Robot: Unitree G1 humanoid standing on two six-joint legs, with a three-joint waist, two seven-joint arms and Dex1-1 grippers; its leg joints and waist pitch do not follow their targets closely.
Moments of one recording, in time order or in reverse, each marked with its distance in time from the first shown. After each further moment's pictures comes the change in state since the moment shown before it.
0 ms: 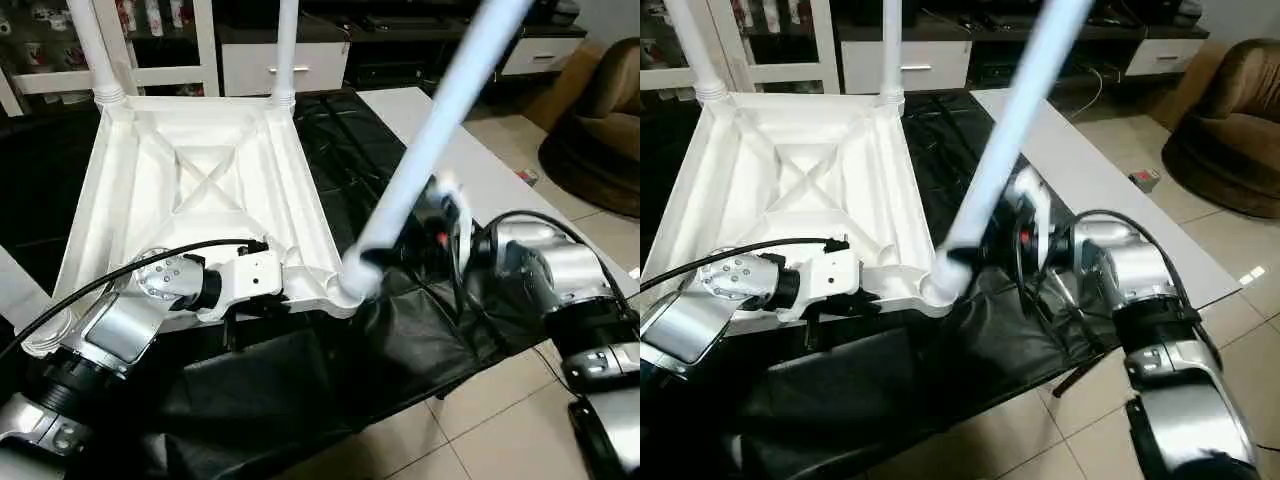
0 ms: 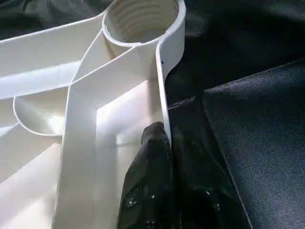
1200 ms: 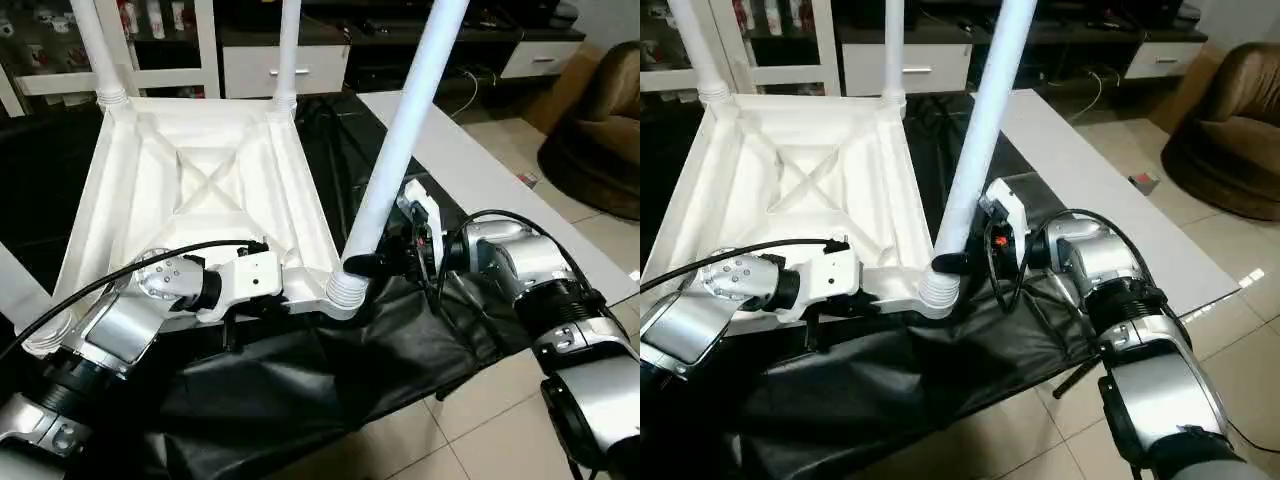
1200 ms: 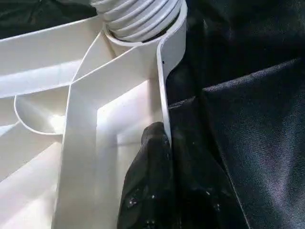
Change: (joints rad) left arm 0.001 0.000 -0.002 0.000 0.001 0.007 -0.001; right arm -0.120 0.099 0.018 0.266 -0.074 -0.091 -0.026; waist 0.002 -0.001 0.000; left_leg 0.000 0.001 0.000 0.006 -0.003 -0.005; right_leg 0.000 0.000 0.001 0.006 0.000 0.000
